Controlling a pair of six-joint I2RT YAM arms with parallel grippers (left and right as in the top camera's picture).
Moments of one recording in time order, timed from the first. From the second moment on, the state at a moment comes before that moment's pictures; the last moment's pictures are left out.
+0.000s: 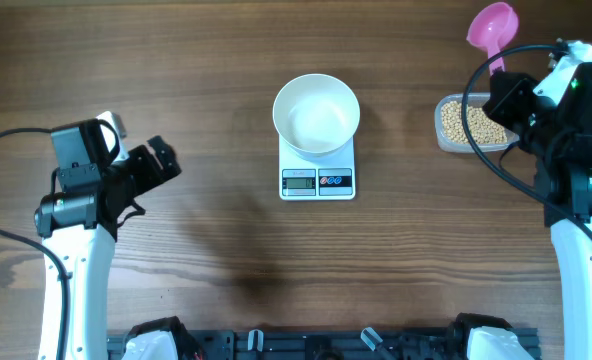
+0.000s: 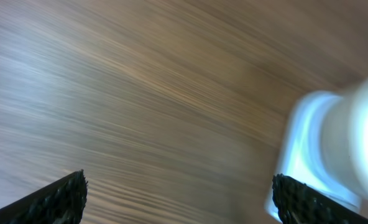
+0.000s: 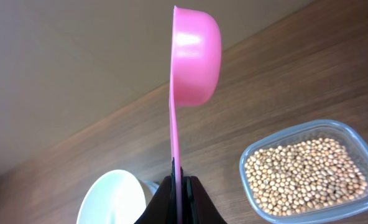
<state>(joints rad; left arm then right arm) 0.21 1.17 0.92 -0.71 0.23 -0.29 -0.13 1.18 1.16 -0.52 -0.24 0.45</state>
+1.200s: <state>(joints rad) -0.48 1.17 0.92 -0.54 0.17 -0.28 -0.13 1.18 1.16 -0.62 -0.28 0.41</state>
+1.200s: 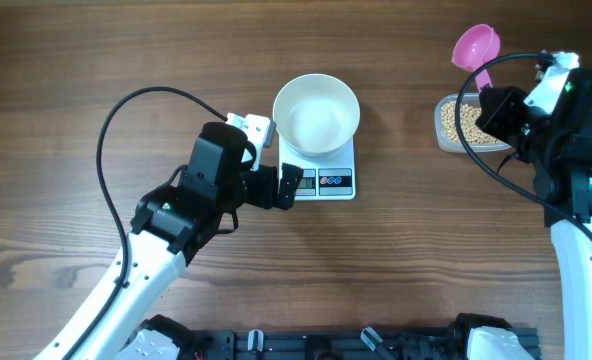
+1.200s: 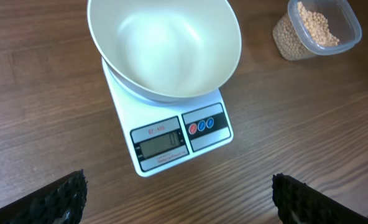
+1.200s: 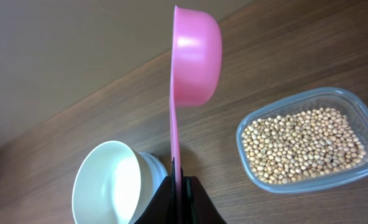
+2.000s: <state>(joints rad) -0.48 1.19 0.92 -0.56 0.23 -0.25 -0.13 1.18 1.16 -0.63 -0.30 0.41</state>
